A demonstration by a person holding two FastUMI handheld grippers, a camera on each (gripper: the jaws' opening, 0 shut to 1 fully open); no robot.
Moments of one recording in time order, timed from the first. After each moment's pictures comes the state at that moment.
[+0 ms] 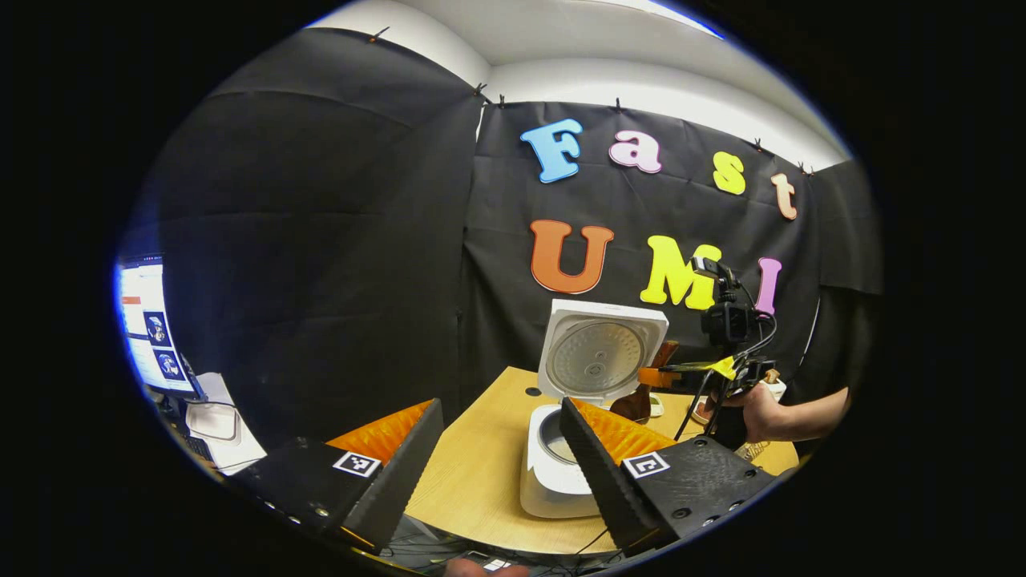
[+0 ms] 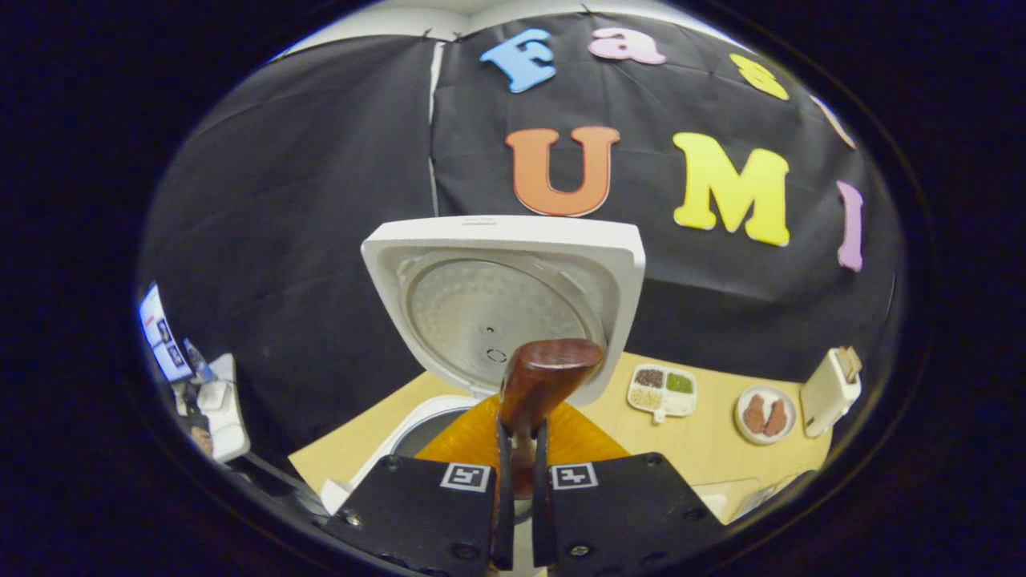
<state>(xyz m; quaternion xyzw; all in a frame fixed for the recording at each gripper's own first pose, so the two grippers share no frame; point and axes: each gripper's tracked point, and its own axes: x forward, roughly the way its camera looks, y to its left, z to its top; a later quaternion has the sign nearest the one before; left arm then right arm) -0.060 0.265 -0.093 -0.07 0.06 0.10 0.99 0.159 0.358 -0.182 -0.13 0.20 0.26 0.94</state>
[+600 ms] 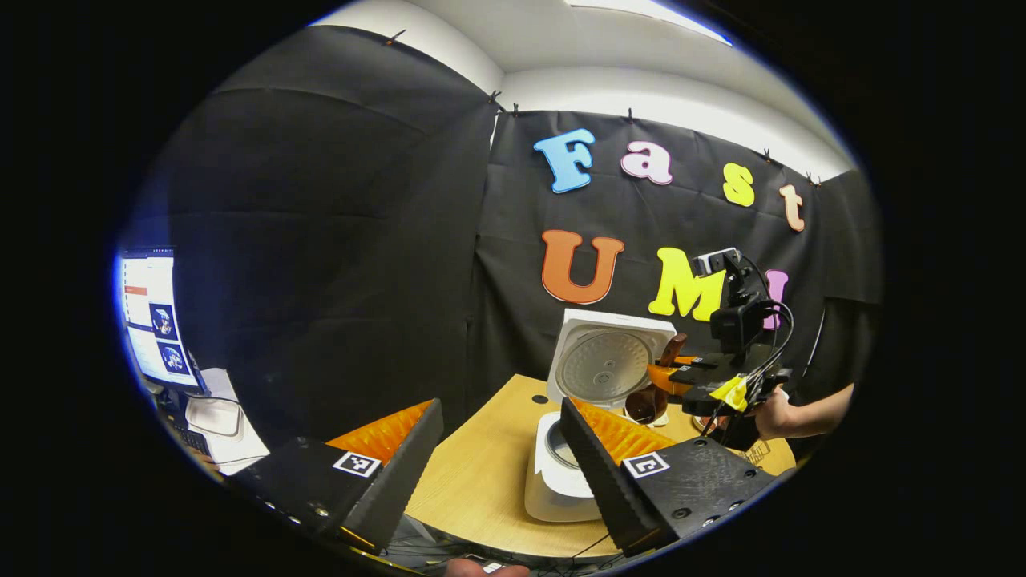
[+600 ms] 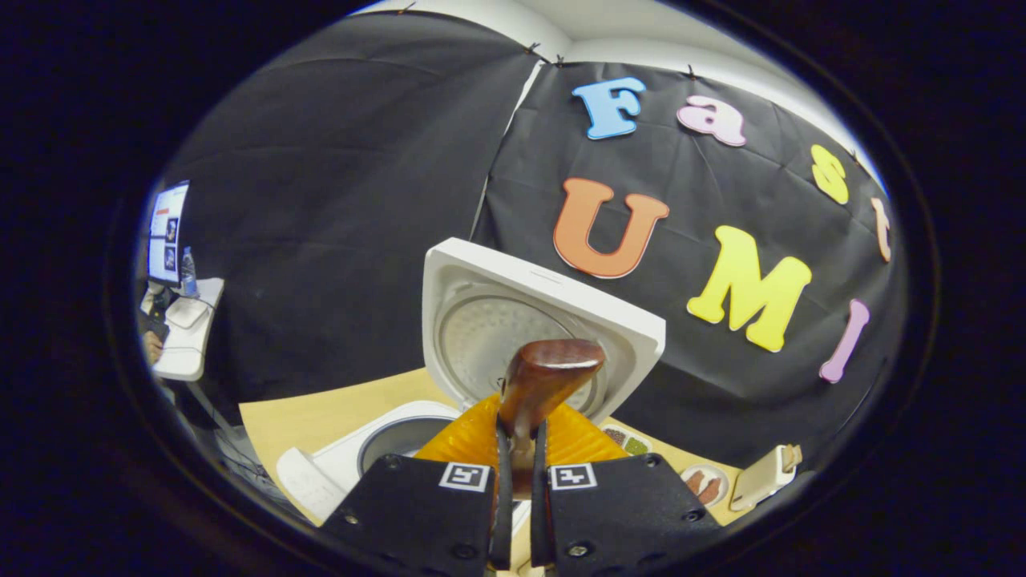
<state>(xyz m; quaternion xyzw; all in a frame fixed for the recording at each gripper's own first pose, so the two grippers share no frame) -0.065 0.273 -0.090 -0.08 0.04 0.11 0.99 0.145 0.363 -0.148 -0.20 0.12 0.29 0.93</state>
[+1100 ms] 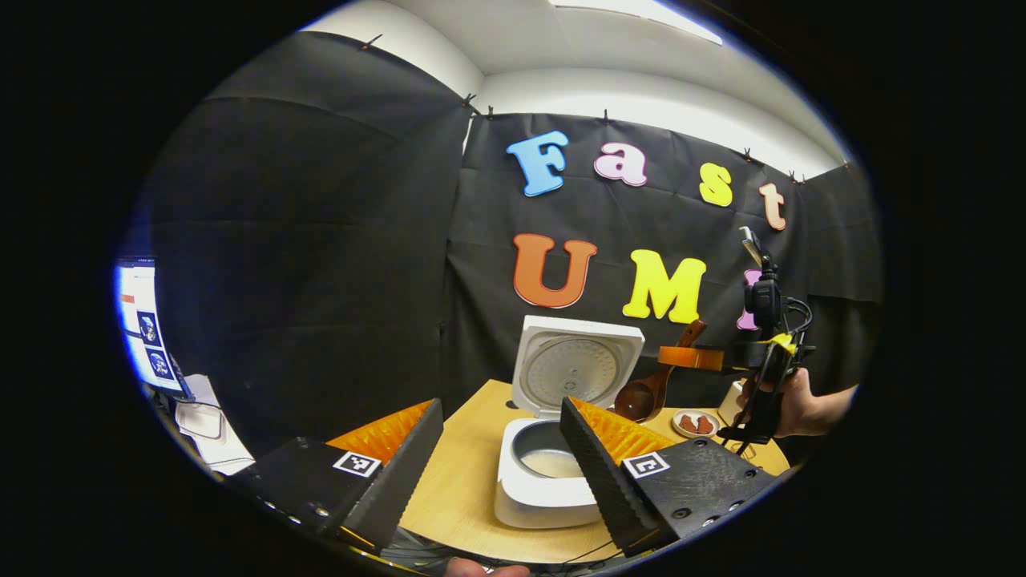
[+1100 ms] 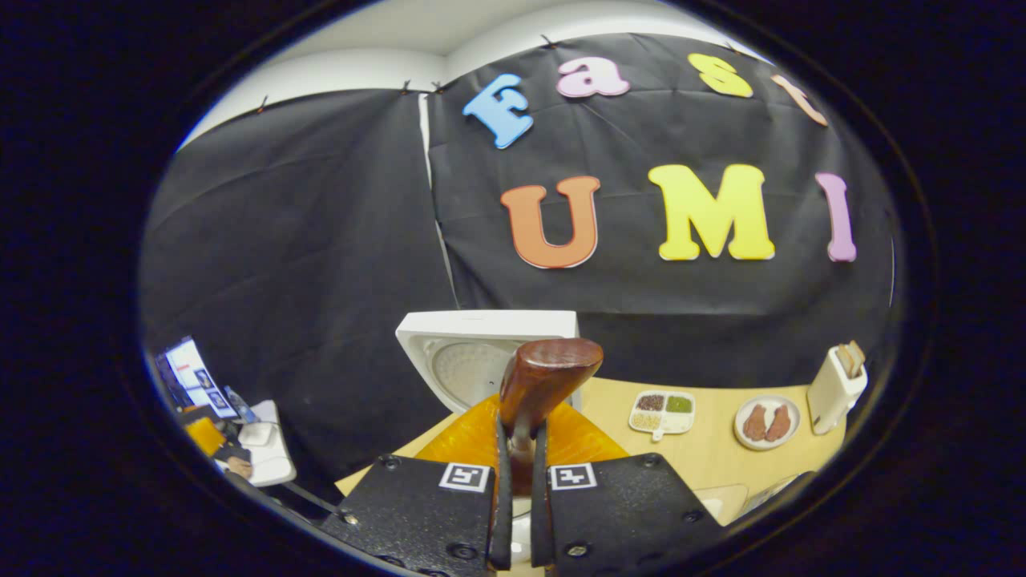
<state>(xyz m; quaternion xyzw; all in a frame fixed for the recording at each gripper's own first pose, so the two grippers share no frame) -0.040 0.211 -0.068 -0.07 0.03 0.07 1.00 0.123 0.282 -0.087 0.05 0.18 0.29 0.94</state>
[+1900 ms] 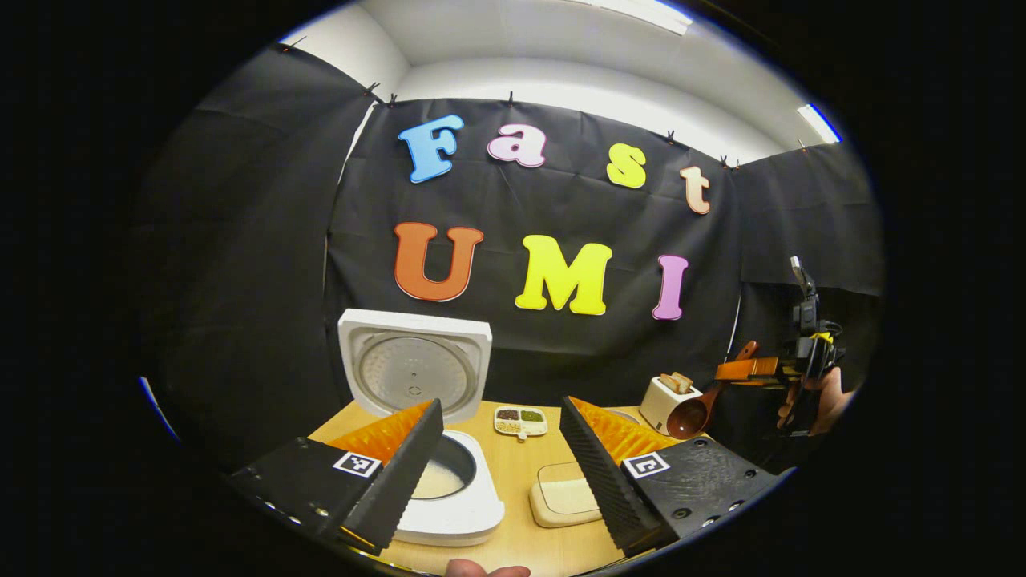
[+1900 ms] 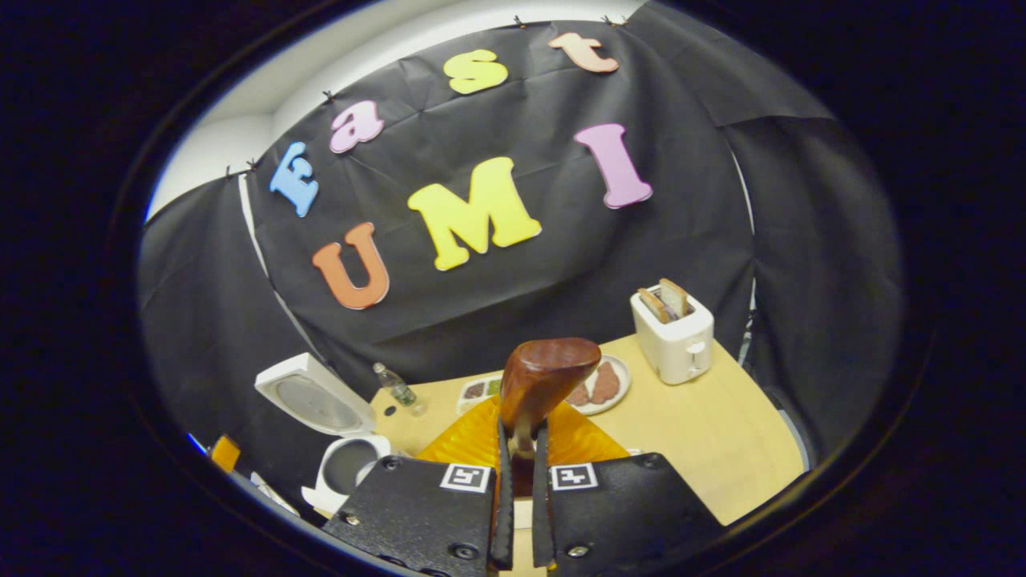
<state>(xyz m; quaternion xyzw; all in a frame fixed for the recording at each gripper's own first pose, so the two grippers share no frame) 0.043 0.013 -0.055 -0.06 0.04 -0.07 0.99 0.129 -0.086 -0.111 0.14 0.20 0.03 0.97</state>
